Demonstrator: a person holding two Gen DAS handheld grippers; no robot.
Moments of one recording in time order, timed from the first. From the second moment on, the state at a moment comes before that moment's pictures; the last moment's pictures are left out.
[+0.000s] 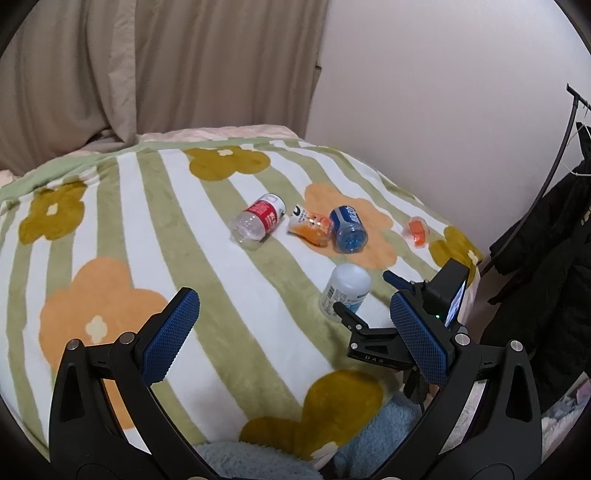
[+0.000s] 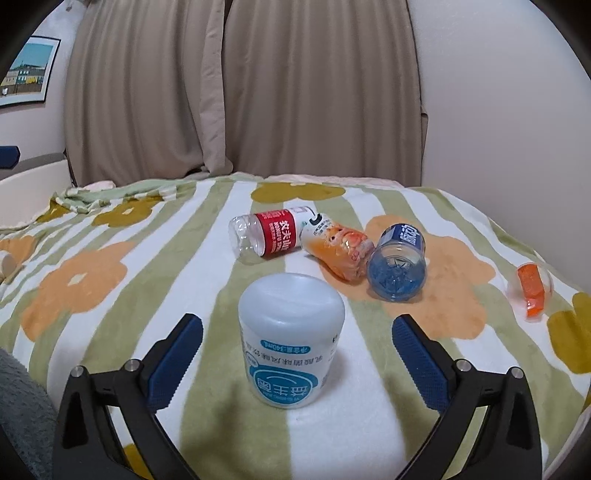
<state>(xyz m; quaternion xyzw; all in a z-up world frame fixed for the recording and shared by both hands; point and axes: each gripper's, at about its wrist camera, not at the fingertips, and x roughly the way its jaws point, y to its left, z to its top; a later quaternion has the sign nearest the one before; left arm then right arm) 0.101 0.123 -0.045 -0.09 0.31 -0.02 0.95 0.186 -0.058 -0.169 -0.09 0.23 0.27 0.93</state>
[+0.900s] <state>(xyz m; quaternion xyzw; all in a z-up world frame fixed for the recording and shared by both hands) 0.050 0.059 0.059 0.02 0.12 -0.03 0.99 0.026 -0.150 0.056 -0.02 0.07 0.11 0.99</state>
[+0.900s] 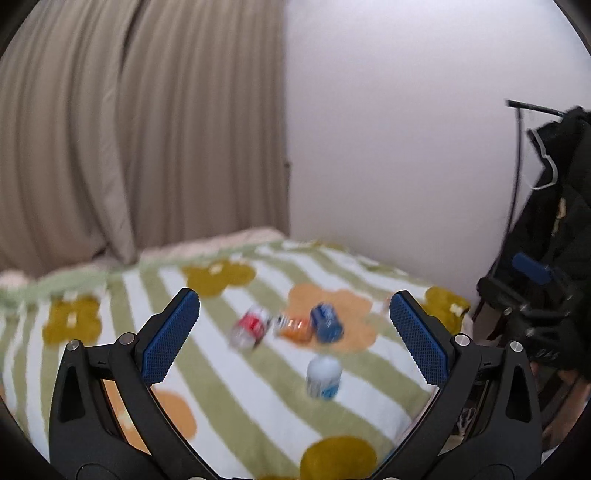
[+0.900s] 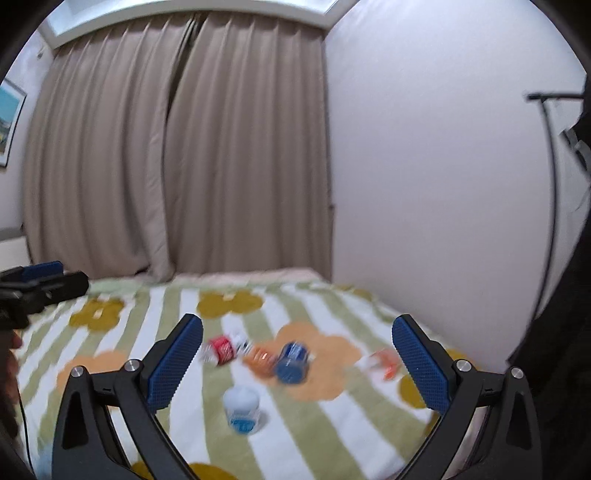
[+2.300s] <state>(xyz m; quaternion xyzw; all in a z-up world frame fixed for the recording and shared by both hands) 0.005 0.039 0.041 -0.01 0.06 -0.04 1.00 -0.012 -0.166 0.049 -0.03 0.08 0.04 1.00</state>
